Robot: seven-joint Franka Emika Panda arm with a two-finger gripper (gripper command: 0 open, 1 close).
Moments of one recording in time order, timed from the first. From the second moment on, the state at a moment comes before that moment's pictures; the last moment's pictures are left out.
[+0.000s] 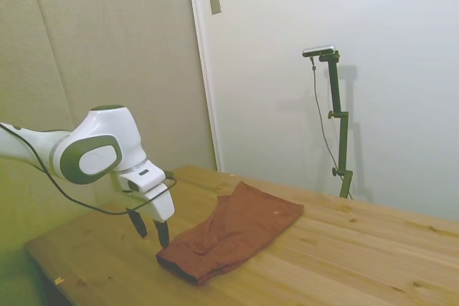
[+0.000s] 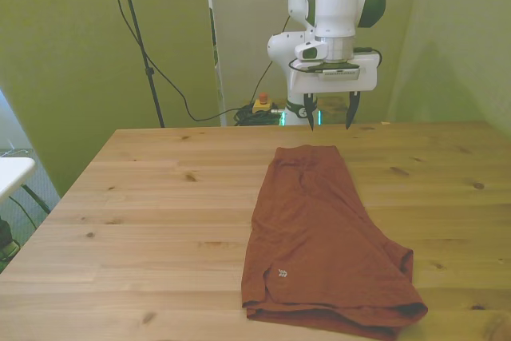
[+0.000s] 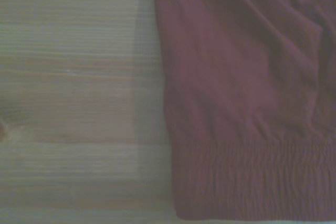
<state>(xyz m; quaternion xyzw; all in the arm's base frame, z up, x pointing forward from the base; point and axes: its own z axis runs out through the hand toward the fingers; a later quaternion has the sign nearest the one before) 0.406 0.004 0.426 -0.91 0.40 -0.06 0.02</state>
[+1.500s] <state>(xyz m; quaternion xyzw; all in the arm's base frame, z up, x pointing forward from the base) 0.449 -0.137 0.374 -0.87 0.49 0.01 0.11</state>
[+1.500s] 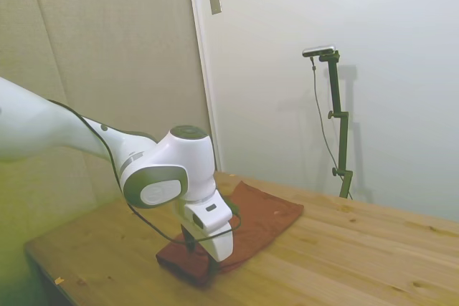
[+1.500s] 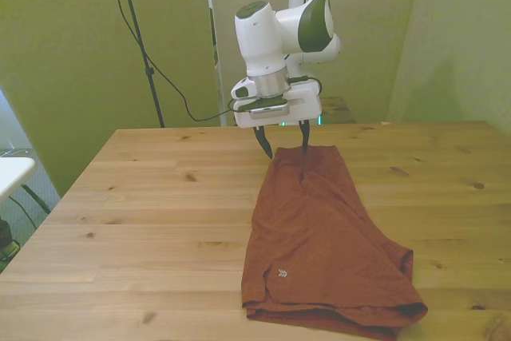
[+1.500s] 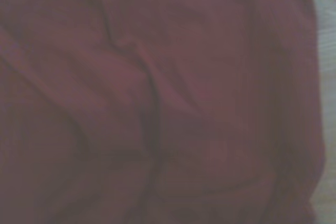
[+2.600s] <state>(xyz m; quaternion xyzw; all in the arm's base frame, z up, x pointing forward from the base) 0.452 -0.135 0.361 -0.88 0.46 0.04 0.13</state>
